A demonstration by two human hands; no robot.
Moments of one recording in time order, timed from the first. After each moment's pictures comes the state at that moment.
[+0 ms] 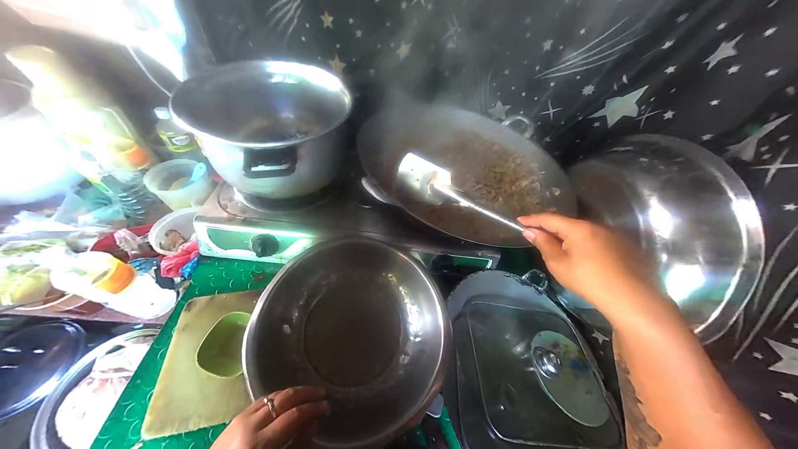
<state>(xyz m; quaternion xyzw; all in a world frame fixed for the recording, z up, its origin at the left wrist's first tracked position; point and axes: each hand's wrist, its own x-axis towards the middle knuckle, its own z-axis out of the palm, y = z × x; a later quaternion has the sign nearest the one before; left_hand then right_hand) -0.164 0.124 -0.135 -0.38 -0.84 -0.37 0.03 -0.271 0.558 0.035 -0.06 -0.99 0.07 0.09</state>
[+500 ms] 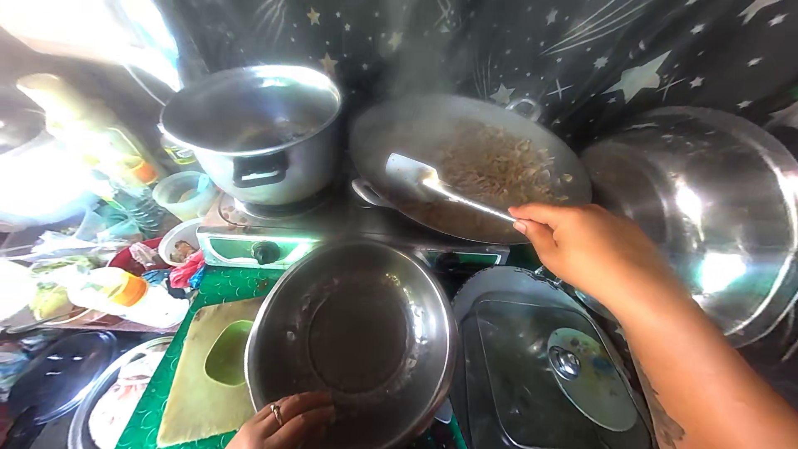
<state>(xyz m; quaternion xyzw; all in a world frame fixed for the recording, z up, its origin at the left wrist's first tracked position) -0.169 0.135 -0.130 -0.38 -0.85 -0.36 0.02 -0.283 0.556 0.034 -0.01 -1.00 0.04 0.09</state>
